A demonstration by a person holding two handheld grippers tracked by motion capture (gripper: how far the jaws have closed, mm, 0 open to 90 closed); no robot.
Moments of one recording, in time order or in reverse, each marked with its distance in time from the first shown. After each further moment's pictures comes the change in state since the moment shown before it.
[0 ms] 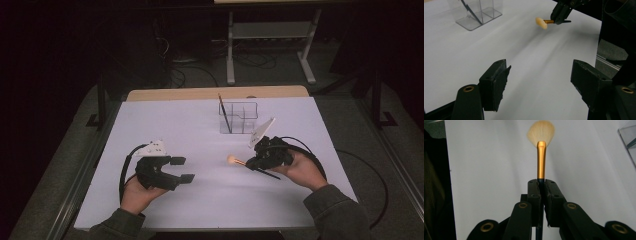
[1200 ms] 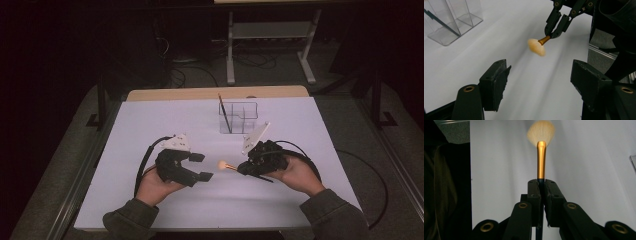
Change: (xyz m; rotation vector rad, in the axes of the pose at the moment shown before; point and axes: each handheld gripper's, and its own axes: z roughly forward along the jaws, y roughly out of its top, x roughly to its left) left arm -0.017 0.038 0.033 0.073 -0.068 0.071; right arm 0.027 0.018 -0.006 -0.049 0.031 -0.091
